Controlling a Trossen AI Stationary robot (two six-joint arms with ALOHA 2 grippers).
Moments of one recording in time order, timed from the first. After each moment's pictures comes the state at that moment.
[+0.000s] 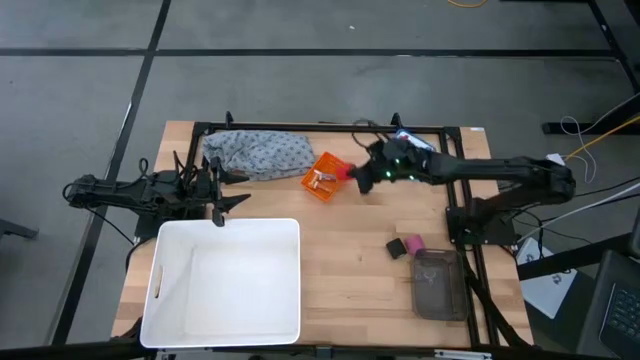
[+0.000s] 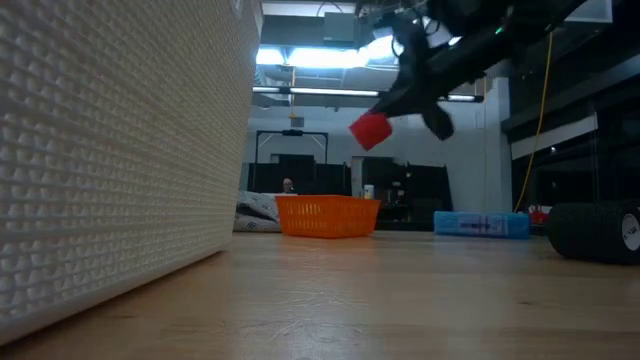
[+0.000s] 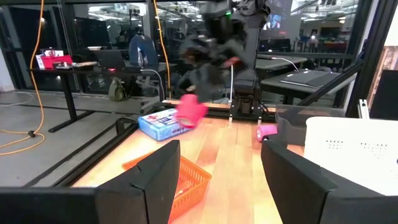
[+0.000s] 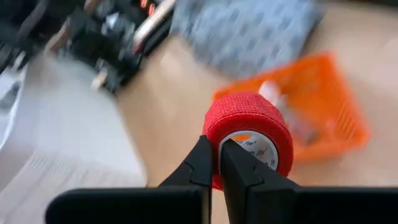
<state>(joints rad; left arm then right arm) -0.06 0.24 0.26 -0.03 -0.29 0.00 -0.24 1.30 0.79 -0.02 -0.09 0.65</state>
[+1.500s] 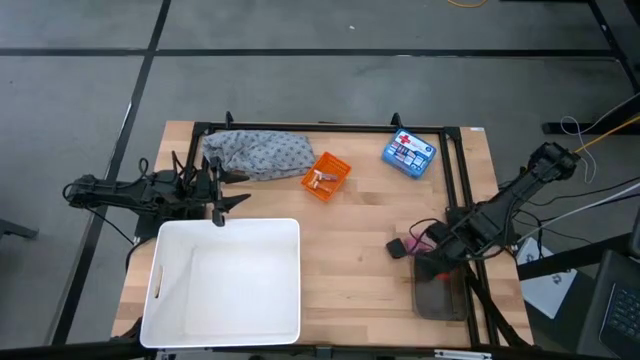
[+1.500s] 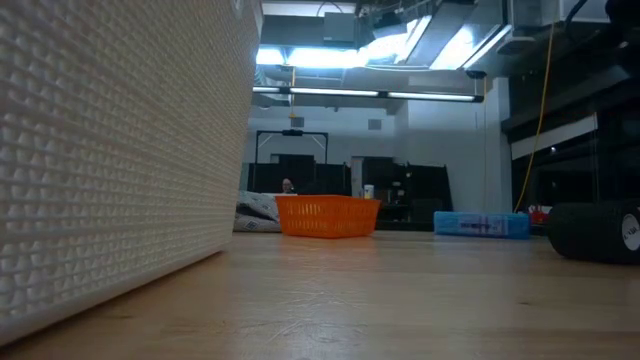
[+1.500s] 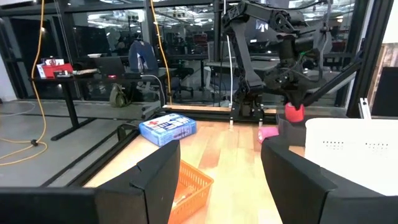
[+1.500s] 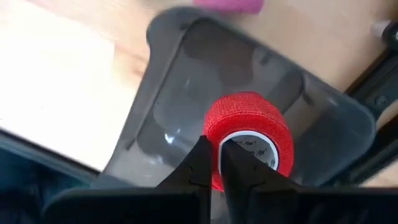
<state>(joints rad) -0.06 0.24 0.26 0.00 -0.29 0.04 0.73 1.10 0.79 -1.06 -0.14 1.85</state>
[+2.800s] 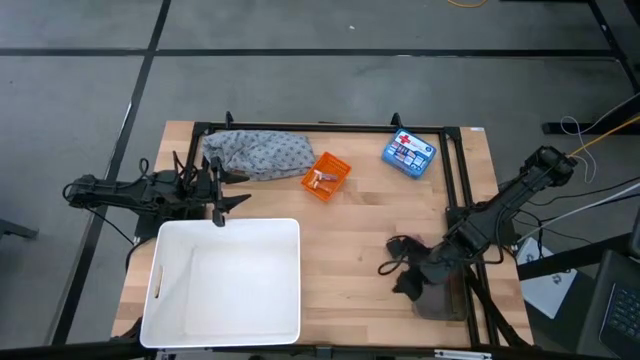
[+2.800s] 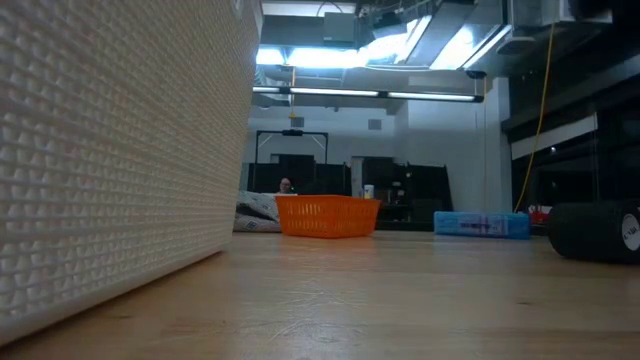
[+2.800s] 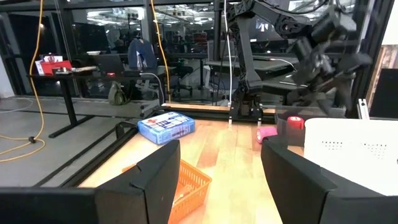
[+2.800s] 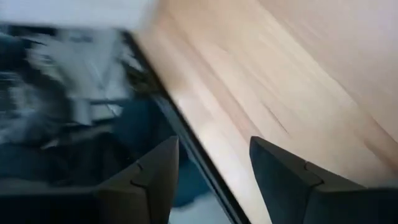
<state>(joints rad) -0.06 0.24 0.26 -0.01 -0.29 0.02 0.71 1.21 0.79 -0.39 0.07 1.49</state>
